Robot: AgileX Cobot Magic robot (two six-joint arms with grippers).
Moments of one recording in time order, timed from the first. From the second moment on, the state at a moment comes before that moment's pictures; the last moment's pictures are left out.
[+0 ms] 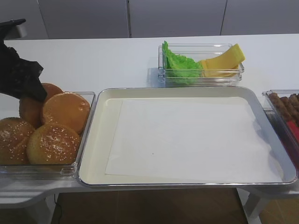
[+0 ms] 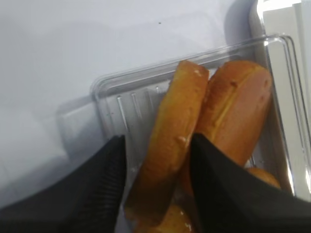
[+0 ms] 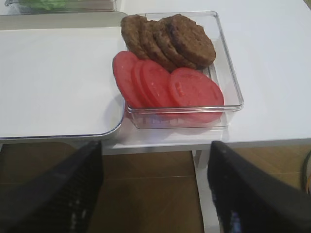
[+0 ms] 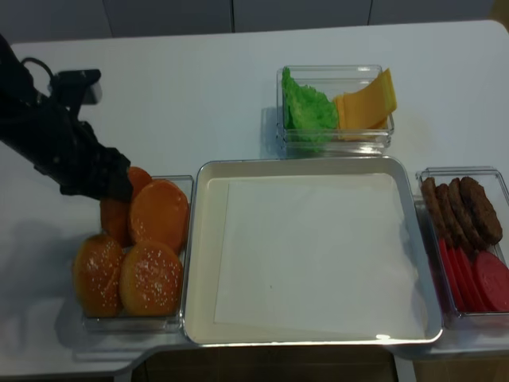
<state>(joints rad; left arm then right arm) 0.01 1.63 -1.21 -0.35 0.99 0.33 -0.01 -0.02 -0.48 0.08 1.15 0.00</state>
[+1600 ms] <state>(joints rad) -0.26 1.56 -1.50 -0.20 1.16 0.34 -0.01 -0.02 -0.48 0.08 1.15 0.00</state>
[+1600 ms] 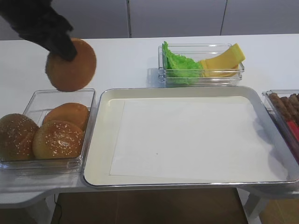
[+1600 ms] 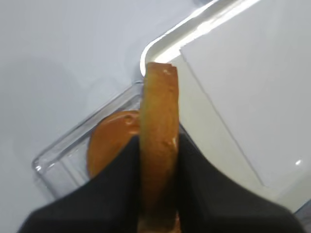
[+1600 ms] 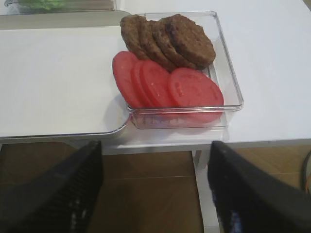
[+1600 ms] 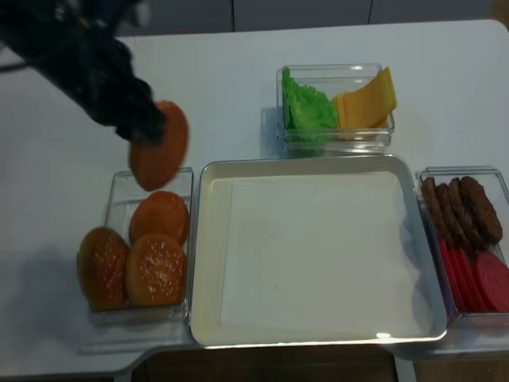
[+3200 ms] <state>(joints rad) -0.97 1.88 -1.50 0.62 0.81 -0.25 -0.01 -0.02 -0.48 0.08 1.15 0.00</state>
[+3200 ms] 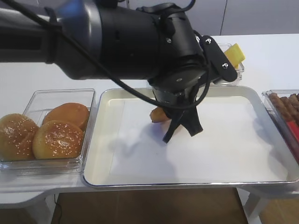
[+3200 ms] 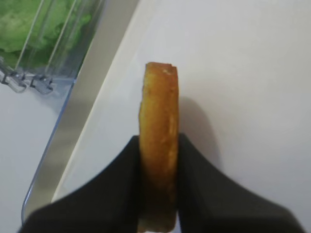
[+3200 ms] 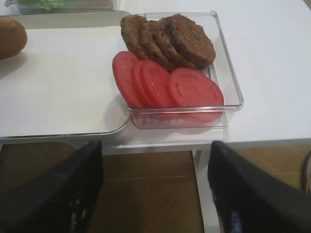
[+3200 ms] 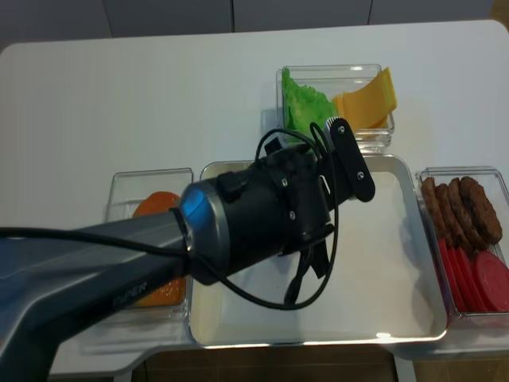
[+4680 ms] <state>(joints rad) -0.97 1.90 -1.51 0.58 0.85 -0.25 -0.01 -0.02 -0.48 0.08 1.15 0.00</state>
